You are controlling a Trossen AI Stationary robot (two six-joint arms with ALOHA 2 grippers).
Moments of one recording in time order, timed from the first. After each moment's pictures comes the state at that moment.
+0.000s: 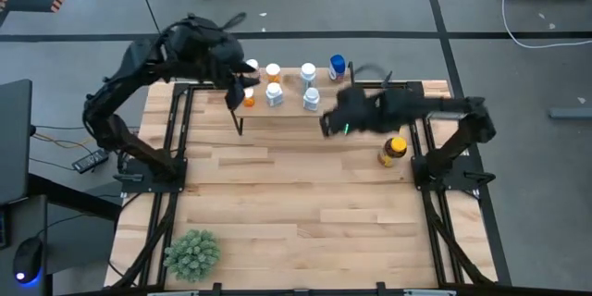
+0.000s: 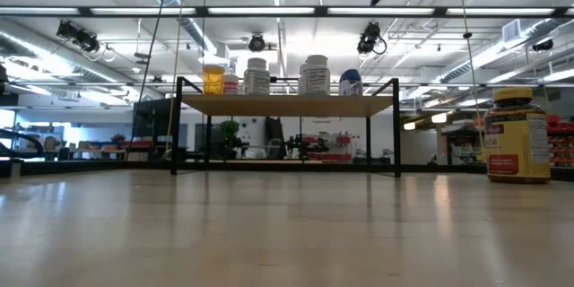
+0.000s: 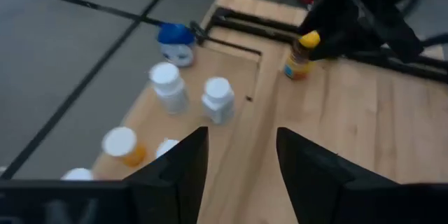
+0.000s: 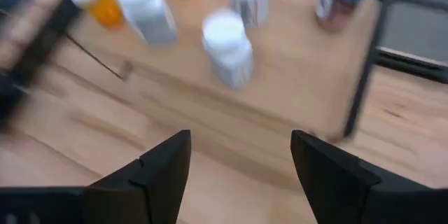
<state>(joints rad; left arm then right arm) 0.38 1.50 2.09 -1.21 0.01 0.02 0.06 1.61 1.82 -1.39 0.60 1.14</state>
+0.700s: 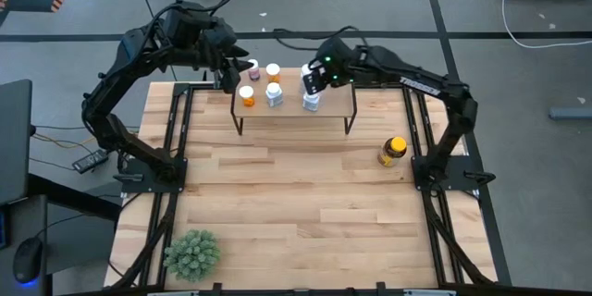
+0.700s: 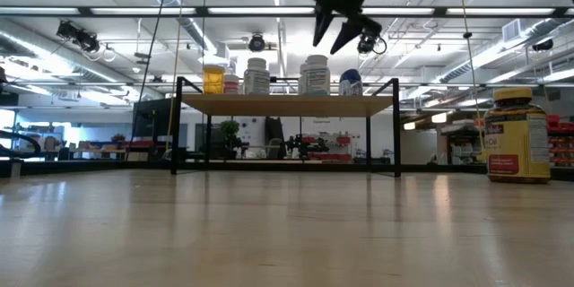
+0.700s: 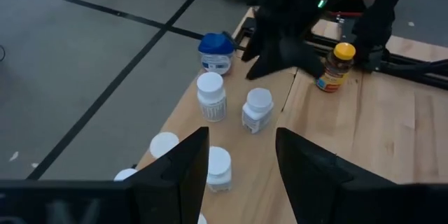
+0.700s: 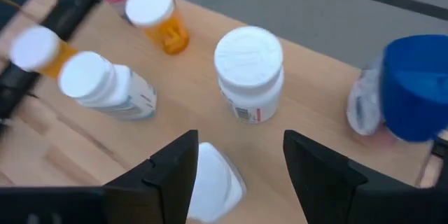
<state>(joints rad) 0.53 1.48 2.09 -1.17 0.05 0.09 -0.41 1.72 1.83 -0.98 0.24 0.62</state>
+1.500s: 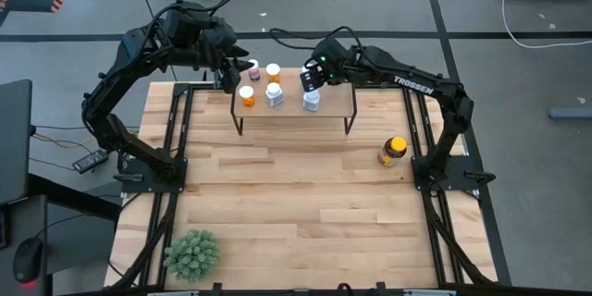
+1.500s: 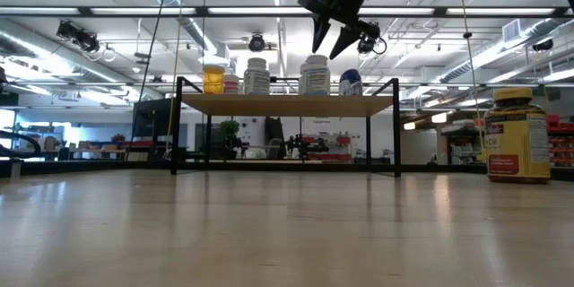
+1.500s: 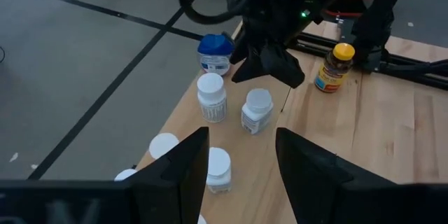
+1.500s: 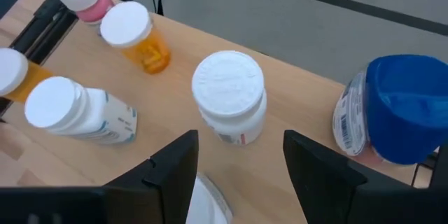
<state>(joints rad) 0.53 1.49 2.09 -1.17 0.05 0.09 -0.42 1.76 1.83 -0.95 0.30 0.62</state>
